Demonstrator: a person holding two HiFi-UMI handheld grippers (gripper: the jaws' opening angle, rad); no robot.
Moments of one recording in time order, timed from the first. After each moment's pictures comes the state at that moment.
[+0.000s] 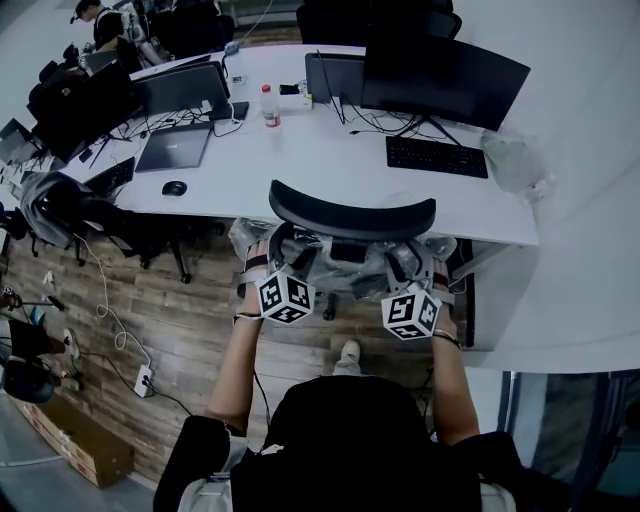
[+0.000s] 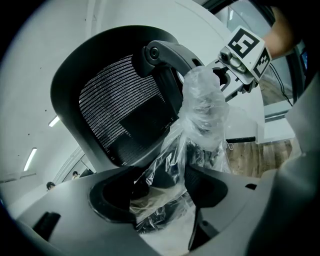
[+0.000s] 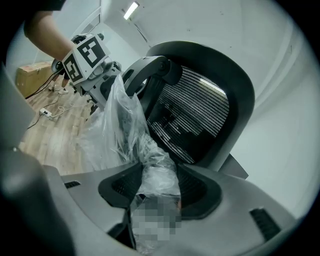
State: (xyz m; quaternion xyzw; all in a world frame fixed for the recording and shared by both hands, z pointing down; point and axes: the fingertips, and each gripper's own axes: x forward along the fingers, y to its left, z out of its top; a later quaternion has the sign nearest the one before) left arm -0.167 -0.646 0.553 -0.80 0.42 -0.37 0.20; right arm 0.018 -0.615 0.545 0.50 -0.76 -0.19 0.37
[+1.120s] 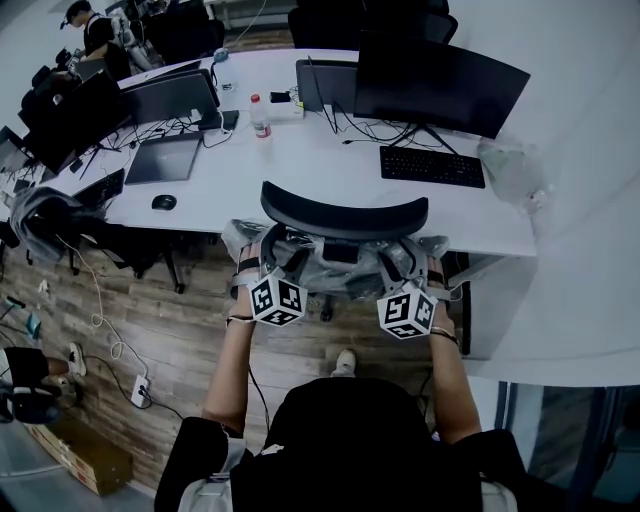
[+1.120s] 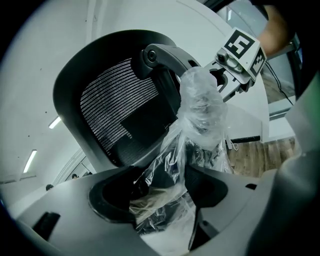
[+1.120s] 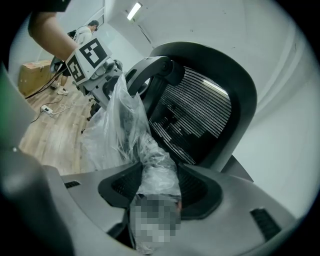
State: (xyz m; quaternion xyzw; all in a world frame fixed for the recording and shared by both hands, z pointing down) left arm -0.162 -0.694 0.554 -0.80 0.43 -0.36 0.21; right arm 0.022 -0.665 0.546 0.48 -0.77 -0.20 0.37
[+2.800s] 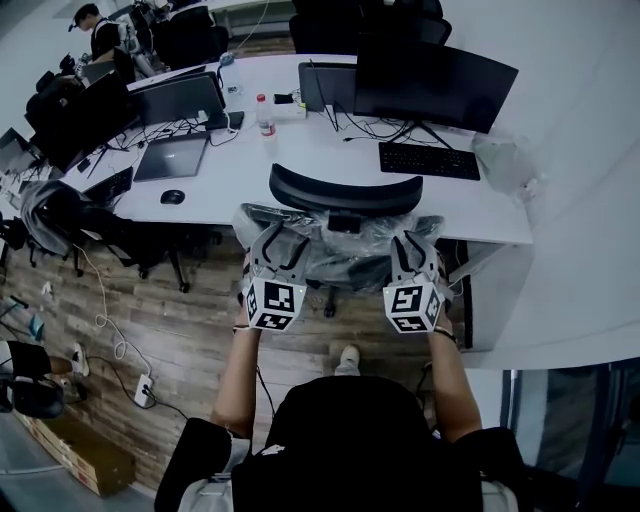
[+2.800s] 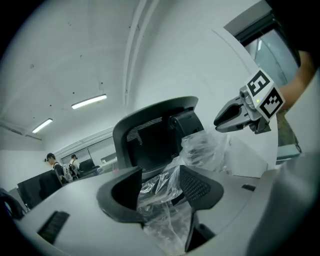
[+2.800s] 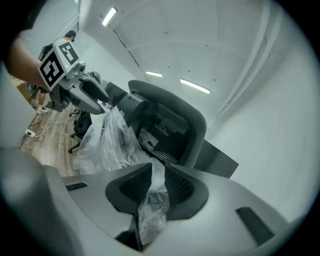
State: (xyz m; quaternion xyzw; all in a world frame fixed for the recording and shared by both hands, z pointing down) left arm -0.181 -0.623 0.486 -0.83 0.50 -0.21 0.12; right arm 0.030 -0.610 0.494 0.57 -0.75 -0.15 0.29
